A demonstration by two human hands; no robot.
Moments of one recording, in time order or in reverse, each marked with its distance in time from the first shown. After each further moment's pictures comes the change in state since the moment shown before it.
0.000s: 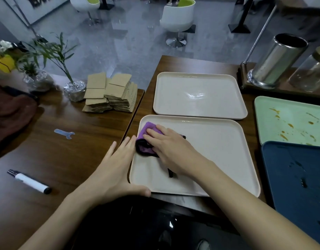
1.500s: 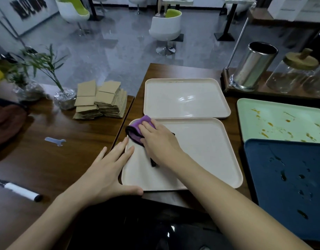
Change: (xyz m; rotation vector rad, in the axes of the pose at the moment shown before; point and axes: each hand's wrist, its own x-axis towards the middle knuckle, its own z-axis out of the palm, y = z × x) left_hand -0.001 0.005 -0.011 0.183 -0.110 -0.055; right_hand 0.024 -0.003 0.003 -0.015 0.055 0.287
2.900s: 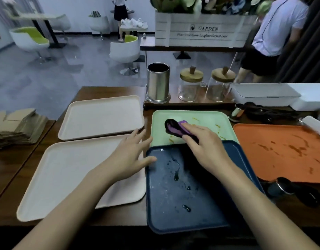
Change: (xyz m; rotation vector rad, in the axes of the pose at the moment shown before) left_hand 0.138 0.272 -0.022 -0.043 0.204 0.313; right_hand -0.243 0.250 -0.139 0.376 0.435 0.392
